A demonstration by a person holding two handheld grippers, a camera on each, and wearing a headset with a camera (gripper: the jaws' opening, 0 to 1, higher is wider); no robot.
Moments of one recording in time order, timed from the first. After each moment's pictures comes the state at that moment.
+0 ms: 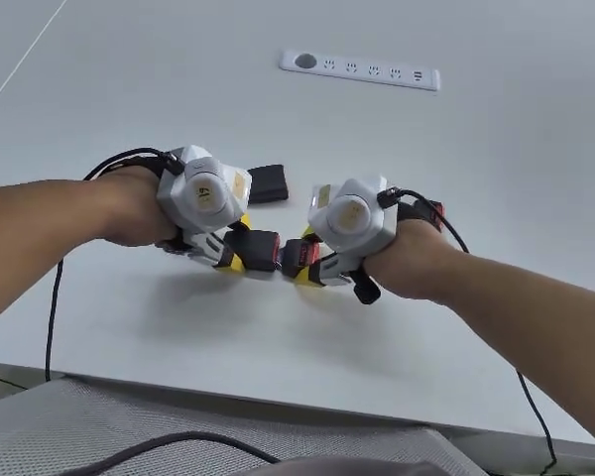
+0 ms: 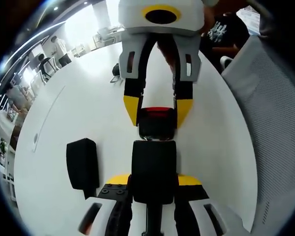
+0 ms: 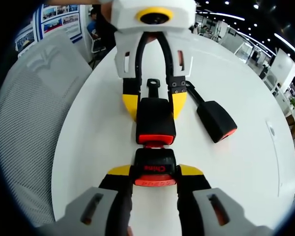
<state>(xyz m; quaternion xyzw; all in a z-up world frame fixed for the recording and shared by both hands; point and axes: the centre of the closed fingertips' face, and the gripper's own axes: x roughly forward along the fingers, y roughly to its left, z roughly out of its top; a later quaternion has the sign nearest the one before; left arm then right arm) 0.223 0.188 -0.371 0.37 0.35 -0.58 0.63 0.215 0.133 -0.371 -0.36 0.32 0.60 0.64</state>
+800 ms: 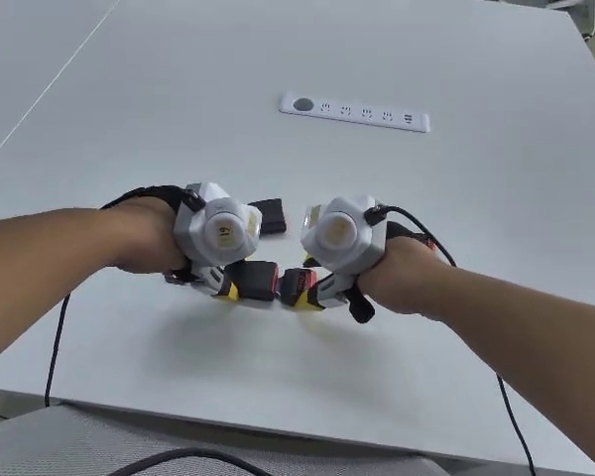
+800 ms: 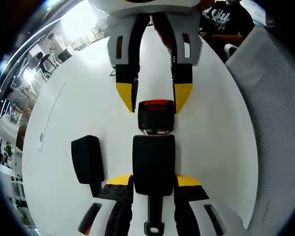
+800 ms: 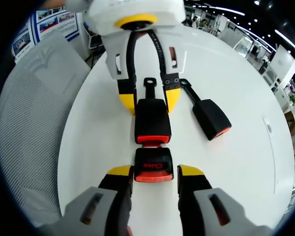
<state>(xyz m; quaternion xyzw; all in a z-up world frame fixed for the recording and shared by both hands) 0.221 0.201 -0.363 0.43 0.36 -0.54 0.63 0.215 0.124 -0.354 -0.37 0.34 0.58 0.64</state>
